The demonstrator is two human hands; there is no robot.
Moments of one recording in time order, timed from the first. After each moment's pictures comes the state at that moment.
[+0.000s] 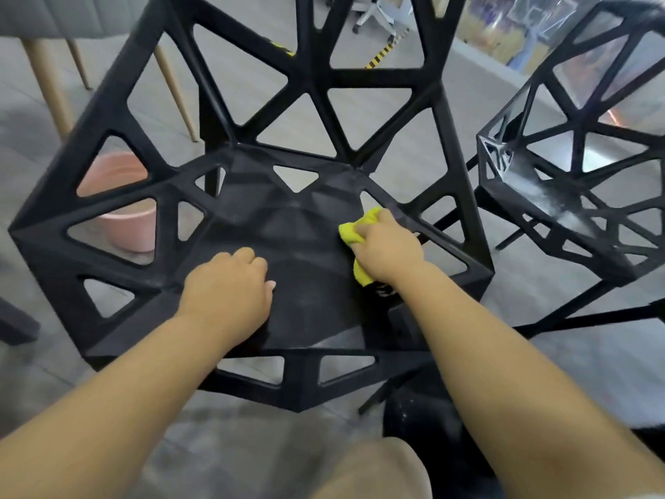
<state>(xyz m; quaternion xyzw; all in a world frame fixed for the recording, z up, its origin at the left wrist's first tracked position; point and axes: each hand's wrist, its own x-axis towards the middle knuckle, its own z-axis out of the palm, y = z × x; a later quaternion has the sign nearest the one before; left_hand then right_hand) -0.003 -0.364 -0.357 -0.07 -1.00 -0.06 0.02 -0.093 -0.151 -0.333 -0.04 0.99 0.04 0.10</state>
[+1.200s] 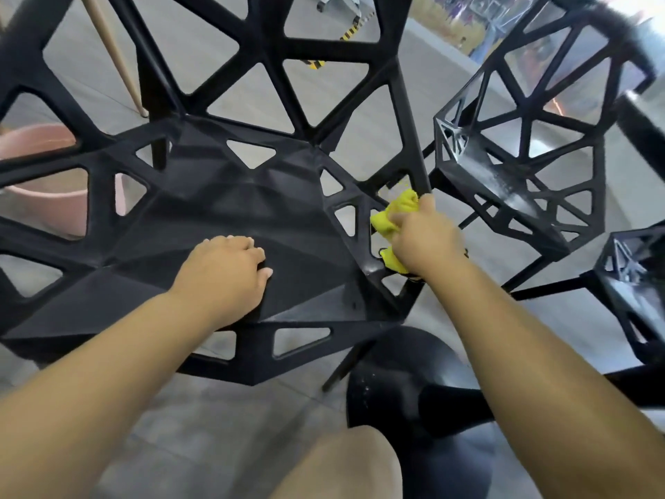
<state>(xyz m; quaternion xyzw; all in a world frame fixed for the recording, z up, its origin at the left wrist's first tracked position) -0.006 -0.323 -0.356 -0.14 -0.98 -0.11 -0.07 -0.057 -0.069 -0.297 0.08 0.99 0.13 0.04</state>
